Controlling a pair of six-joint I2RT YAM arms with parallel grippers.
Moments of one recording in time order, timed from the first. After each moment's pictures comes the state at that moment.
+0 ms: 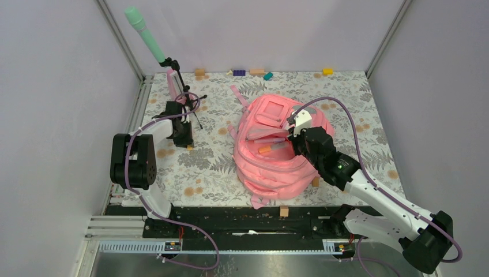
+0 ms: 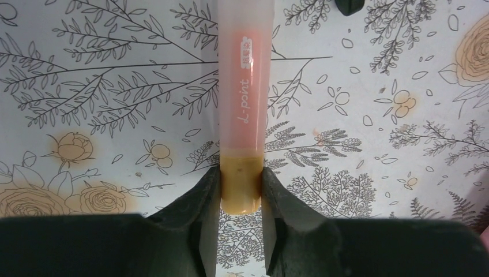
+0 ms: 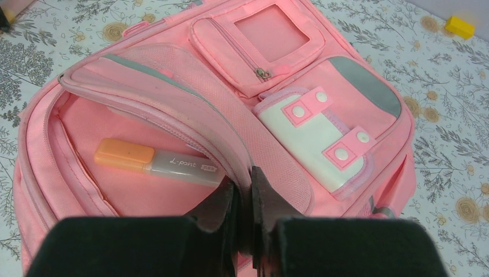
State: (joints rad) left arm -0.03 1.73 1.04 -0.48 0.10 -0.16; right arm 0.72 0.94 0.75 -0.22 0.30 -0.03
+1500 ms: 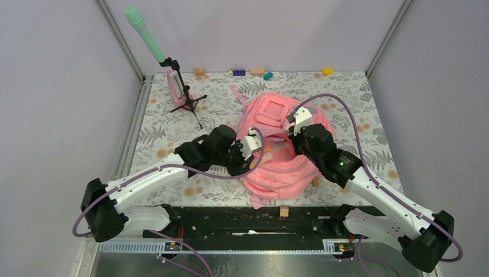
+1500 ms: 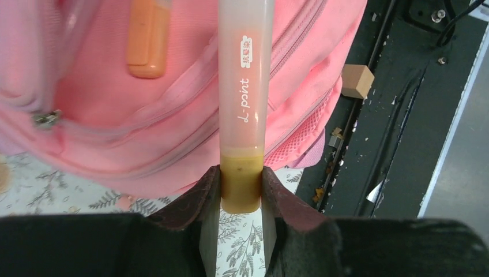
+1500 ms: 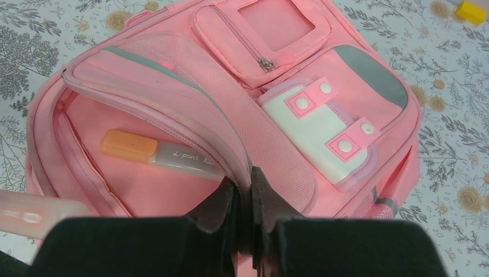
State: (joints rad) left arm -0.88 1.18 0.96 -0.50 0.30 0.16; right arm 0.72 0.96 0.82 -0.32 0.29 0.00
